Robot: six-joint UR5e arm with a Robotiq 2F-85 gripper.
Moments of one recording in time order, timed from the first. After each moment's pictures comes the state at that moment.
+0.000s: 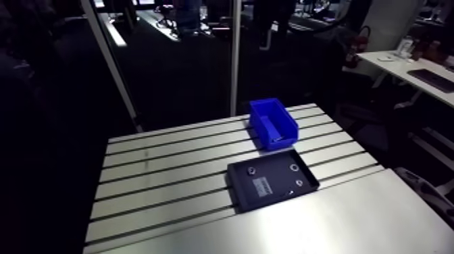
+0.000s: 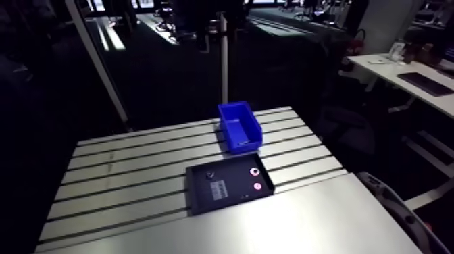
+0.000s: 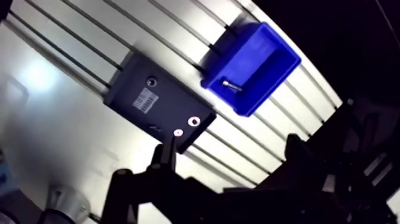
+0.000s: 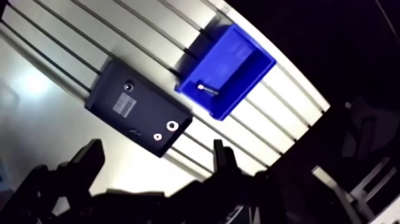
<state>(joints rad) -0.30 -1.31 1.34 -1.55 -1.64 -2.51</state>
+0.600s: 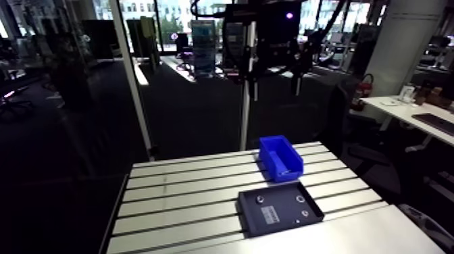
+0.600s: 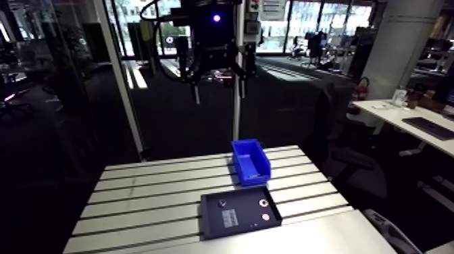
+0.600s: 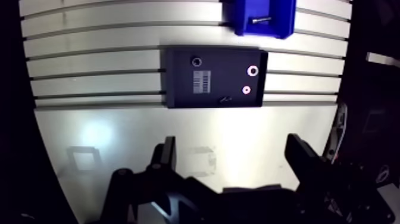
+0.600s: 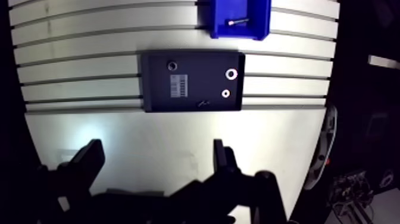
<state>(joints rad) -0.23 -1.51 1.52 -1.51 -1.66 -1.81</state>
